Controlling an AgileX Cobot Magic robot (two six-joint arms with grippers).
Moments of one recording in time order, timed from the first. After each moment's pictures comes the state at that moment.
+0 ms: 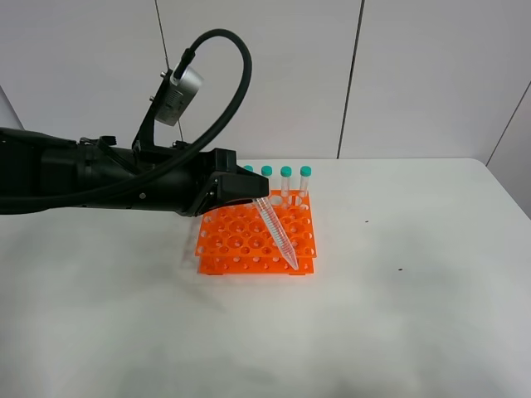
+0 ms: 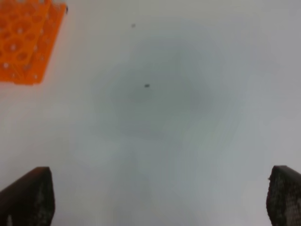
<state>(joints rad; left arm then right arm) -0.49 1.46 -0.80 -1.66 0.47 1.18 0.02 0.17 -0.49 0.08 1.04 -0.09</state>
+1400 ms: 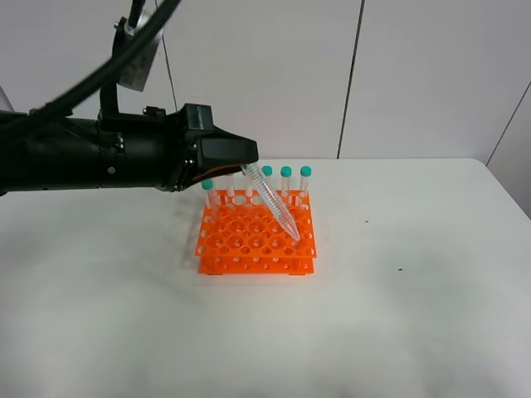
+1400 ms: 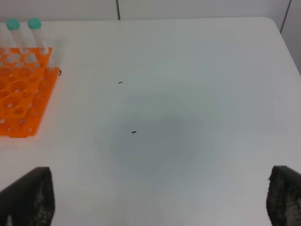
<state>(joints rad) -0.49 1.31 -0.80 -1.66 0.42 1.10 0.02 -0.01 -0.49 0.03 1.03 -0.02</state>
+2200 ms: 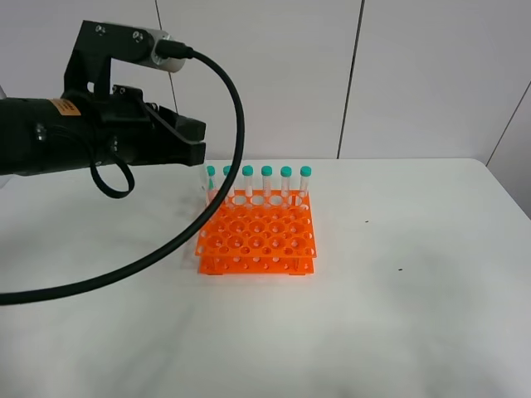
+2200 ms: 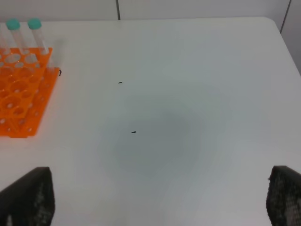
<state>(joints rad) -0.57 1.29 -0.82 -0.30 -0.15 0.35 0.02 -0.01 -0.49 0.03 1.03 -0.02</state>
